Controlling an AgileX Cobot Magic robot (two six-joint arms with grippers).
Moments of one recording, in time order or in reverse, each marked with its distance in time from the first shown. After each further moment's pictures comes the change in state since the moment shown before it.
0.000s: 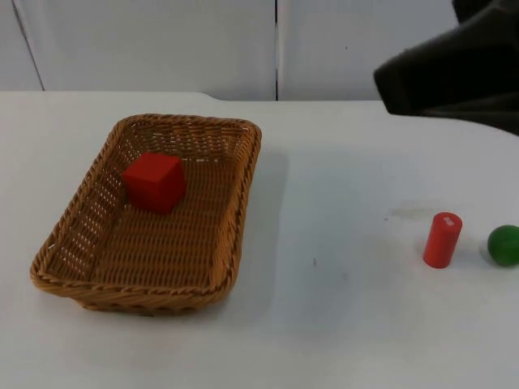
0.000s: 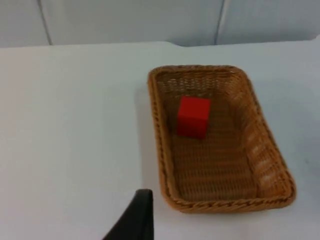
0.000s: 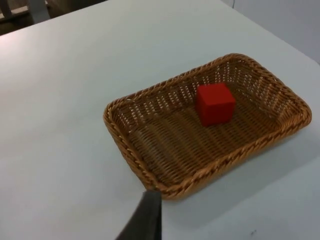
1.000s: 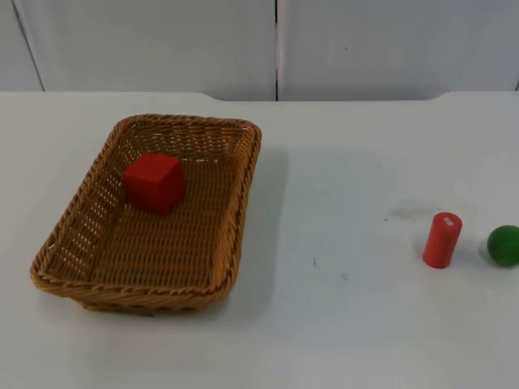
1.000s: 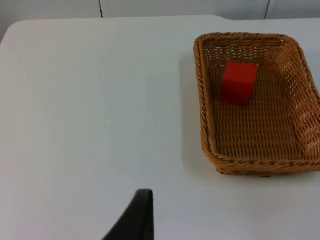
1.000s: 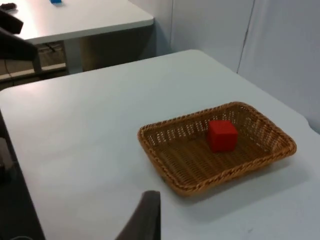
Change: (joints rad) right arm 0.000 -0.629 0.117 -0.027 0.333 0.018; left arm 0.000 -0.230 0.083 0.164 0.143 -0.111
